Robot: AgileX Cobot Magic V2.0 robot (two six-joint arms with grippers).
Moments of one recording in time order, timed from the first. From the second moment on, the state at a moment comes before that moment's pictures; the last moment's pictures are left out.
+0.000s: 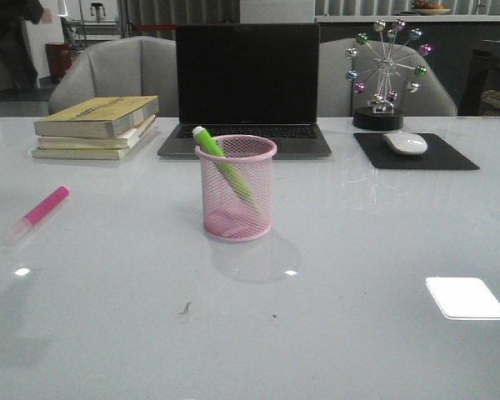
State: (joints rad) left arm -0.08 1.76 -1.45 -0.17 0.72 0.07; right arm -0.14 0.71 -0.46 1.11 0.23 -1.15
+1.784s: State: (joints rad) left arm -0.15 2.10 -1.48 -0.15 0.59 0.07; right arm -0.14 0.71 -0.46 1.11 0.26 -1.15
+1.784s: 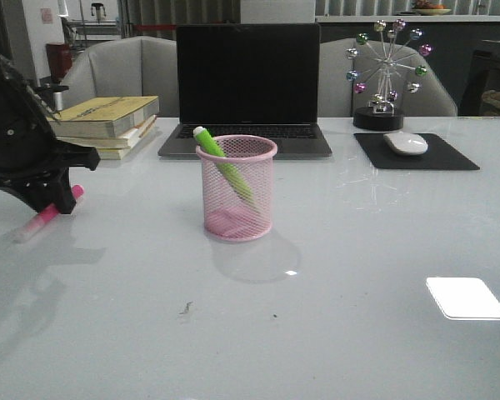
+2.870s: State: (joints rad) left arm -0.64 1.72 -0.99 -0.22 -0.66 0.01; right arm -0.14 0.76 -0.46 1.11 0.31 -1.15
